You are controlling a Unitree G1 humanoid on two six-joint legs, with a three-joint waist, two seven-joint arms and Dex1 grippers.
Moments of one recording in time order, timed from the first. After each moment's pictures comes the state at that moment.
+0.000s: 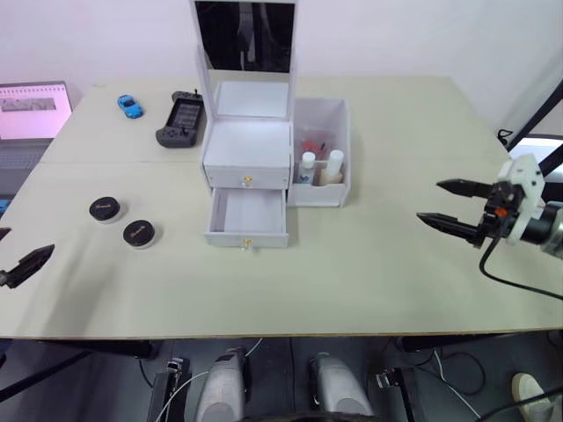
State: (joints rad) left arm 0.22 0.94 0.77 0.23 -0.47 0.21 -0.99; right arm -0.27 -0.95 -0.31 0.15 0.47 0.33 1.17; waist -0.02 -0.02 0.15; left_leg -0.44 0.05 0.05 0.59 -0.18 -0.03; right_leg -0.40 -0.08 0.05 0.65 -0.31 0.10
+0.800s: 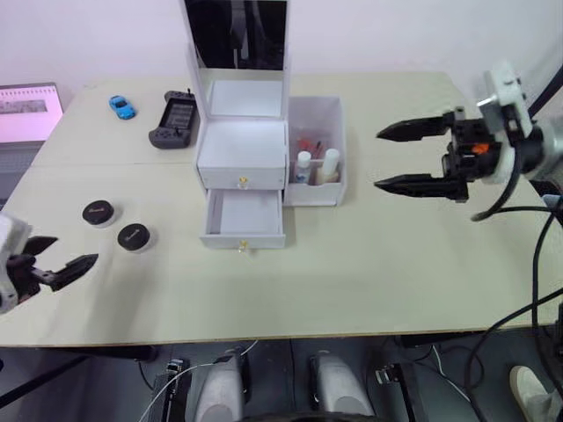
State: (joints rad) left arm 0.30 0.95 0.76 -0.39 -0.56 0.89 -0.74; right arm -0.80 -1.00 -0.04 -0.09 0.65 0.69 1.32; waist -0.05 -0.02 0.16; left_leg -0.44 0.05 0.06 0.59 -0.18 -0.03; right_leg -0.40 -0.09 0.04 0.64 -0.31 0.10
